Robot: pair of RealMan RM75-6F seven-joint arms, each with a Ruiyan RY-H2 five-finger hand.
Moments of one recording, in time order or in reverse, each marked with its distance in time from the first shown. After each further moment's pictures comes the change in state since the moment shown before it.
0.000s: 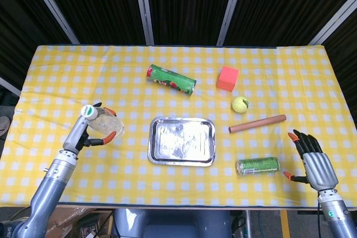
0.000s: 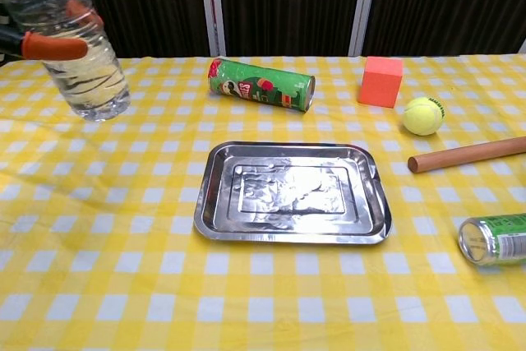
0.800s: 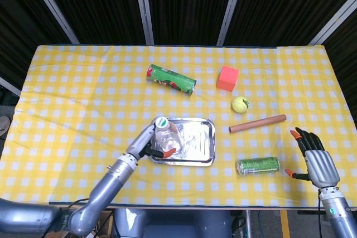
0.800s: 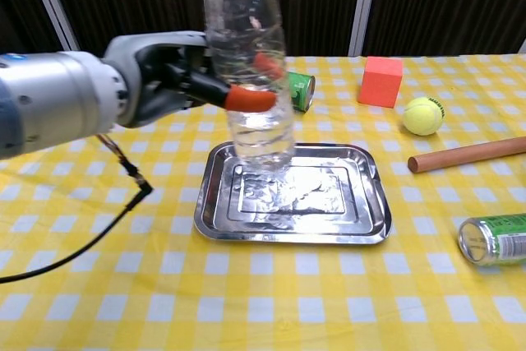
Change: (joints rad) left arm -0.307 -0.431 -0.127 0.068 -0.295 -0.087 0.346; right arm 0.009 0.000 0.011 0.025 0.012 -0.009 0.031
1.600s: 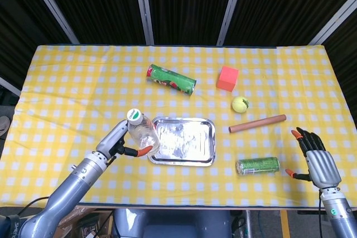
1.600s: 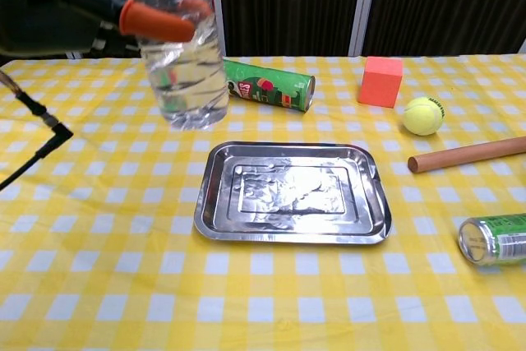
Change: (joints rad) left arm 0.082 0.460 -0.013 -0.300 -0.120 -0.058 -0.046; right arm -0.005 0.009 0.001 -0.015 -0.005 0.012 0.010
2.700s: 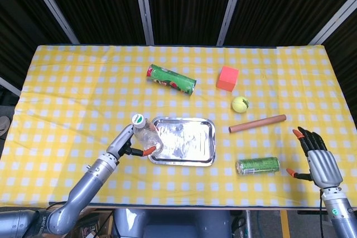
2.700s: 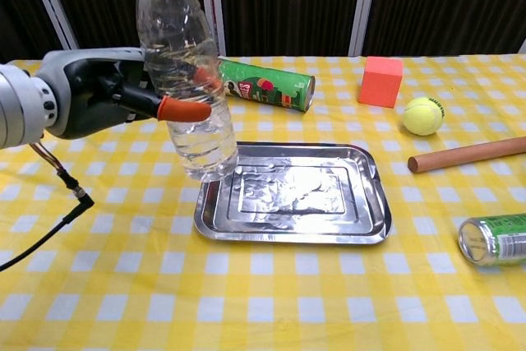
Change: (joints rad) left arm 0.097 -0.274 0.022 0.264 0.217 -0.073 -0.080; right arm -0.002 0.002 0.003 0.005 -0.003 0.007 0.011
